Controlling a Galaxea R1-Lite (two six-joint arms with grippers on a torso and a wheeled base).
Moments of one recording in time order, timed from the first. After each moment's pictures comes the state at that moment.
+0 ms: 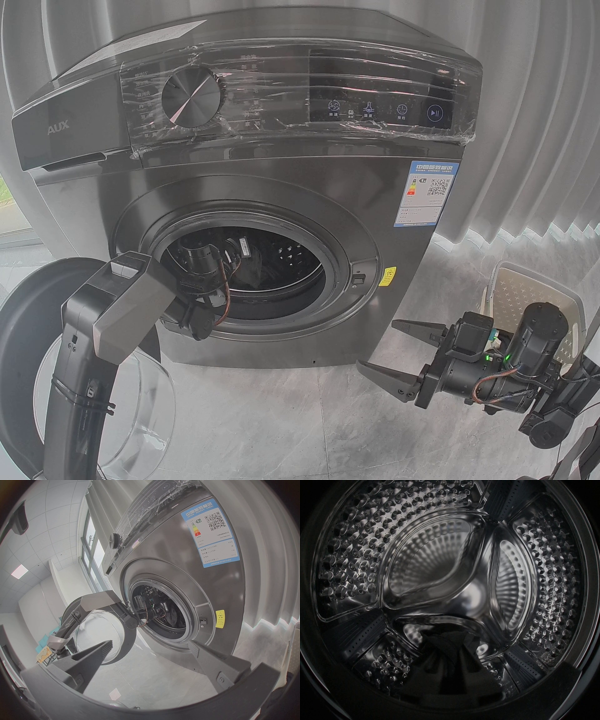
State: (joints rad) left arm -0.33 2.59 -1.53 -1.21 0.30 -0.06; right arm 0.65 1.84 -0.22 -1.55 0.26 0.15
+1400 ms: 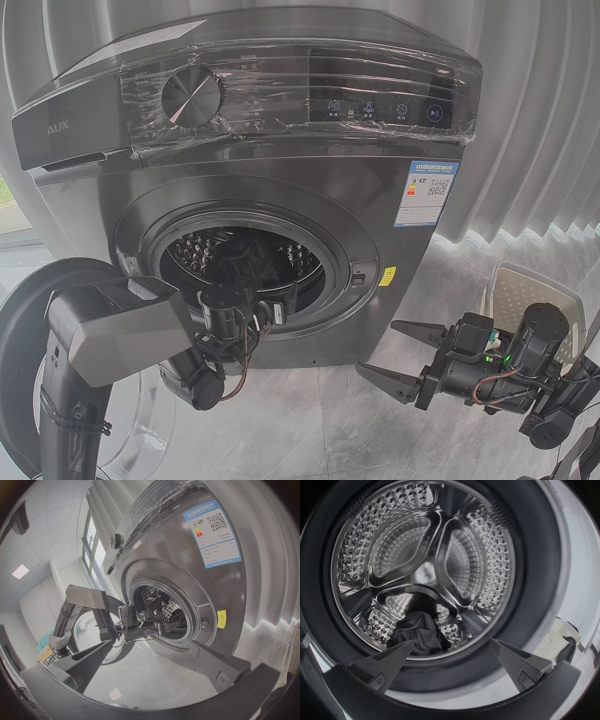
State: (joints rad) left arm -0.54 2.41 -0.94 -1.43 0.30 -0.06; right arm 0.66 1.83 -0.22 -1.55 0.26 0.15
